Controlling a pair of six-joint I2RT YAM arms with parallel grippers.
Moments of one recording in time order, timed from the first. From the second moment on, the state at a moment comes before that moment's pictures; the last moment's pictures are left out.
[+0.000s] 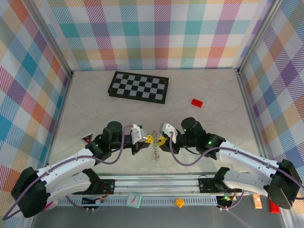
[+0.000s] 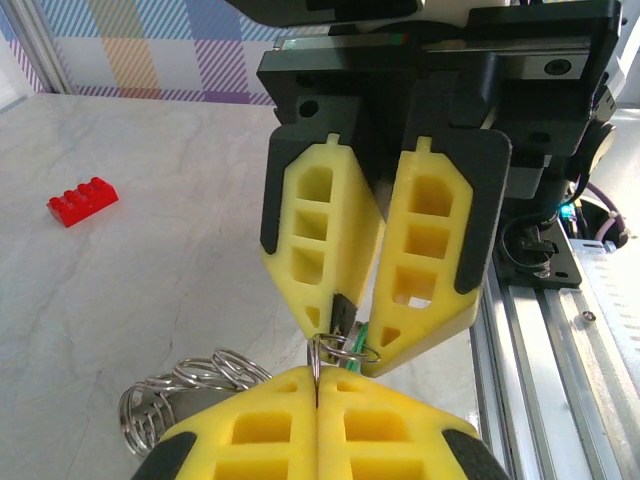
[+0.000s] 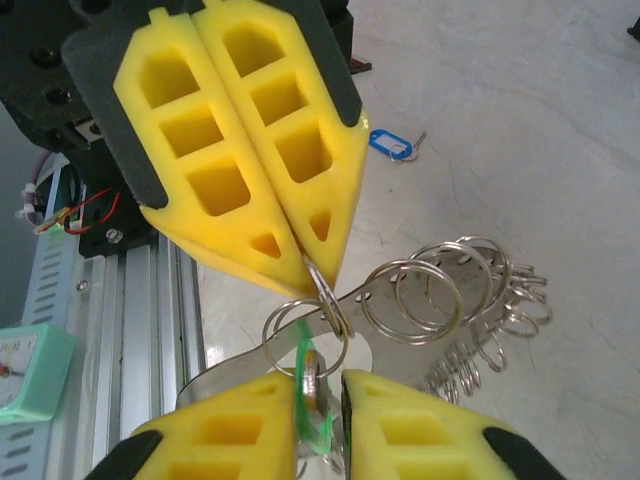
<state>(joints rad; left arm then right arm) -0.77 0.95 0.48 0.15 0.58 0.23 0.87 1.02 0.64 -0.18 -0.47 -0.14</state>
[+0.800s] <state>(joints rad) -0.77 0.95 0.46 0.20 0.59 0.23 0.87 0.96 0.61 -0.21 -0.43 -0.19</state>
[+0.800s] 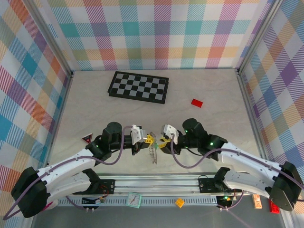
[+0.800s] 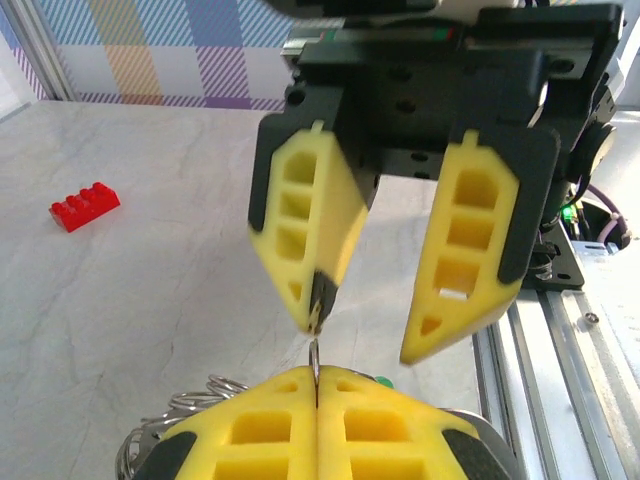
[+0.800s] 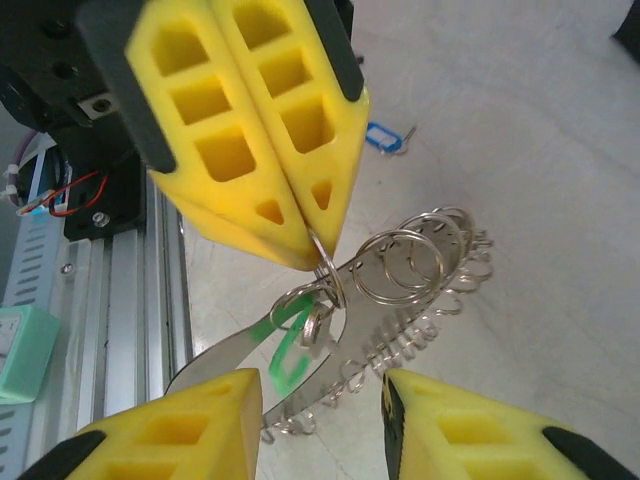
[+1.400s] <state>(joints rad) -0.77 0.95 0.44 0.26 0.64 0.21 0.87 1.00 0.58 -0.04 -0.46 -0.15</state>
